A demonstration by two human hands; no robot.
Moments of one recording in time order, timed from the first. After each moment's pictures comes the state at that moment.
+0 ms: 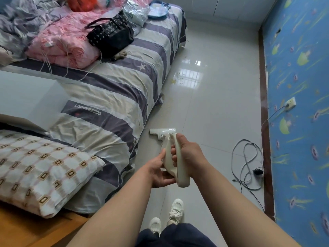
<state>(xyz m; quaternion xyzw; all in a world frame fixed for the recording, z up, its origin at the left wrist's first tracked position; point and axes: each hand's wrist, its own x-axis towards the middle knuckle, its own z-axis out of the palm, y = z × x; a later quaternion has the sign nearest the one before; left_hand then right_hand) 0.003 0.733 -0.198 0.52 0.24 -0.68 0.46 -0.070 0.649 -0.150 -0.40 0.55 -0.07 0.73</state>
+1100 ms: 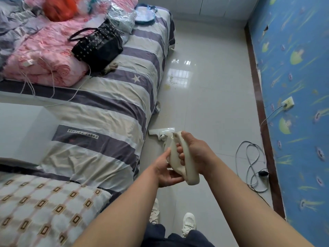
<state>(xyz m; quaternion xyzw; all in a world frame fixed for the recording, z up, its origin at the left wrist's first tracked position) 0.127 0.663 -0.197 0.48 0.21 -0.73 0.45 0.044 0.579 -0.142 -0.34 0.55 -0.07 0.76</state>
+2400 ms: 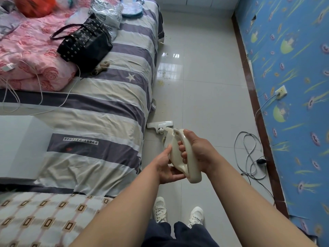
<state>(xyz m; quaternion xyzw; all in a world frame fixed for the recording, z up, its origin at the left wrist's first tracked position) 0.188 0.662 -0.206 0.50 0.18 -0.75 0.40 0.094 0.590 -0.144 -0.32 0.56 -0.10 0.76</state>
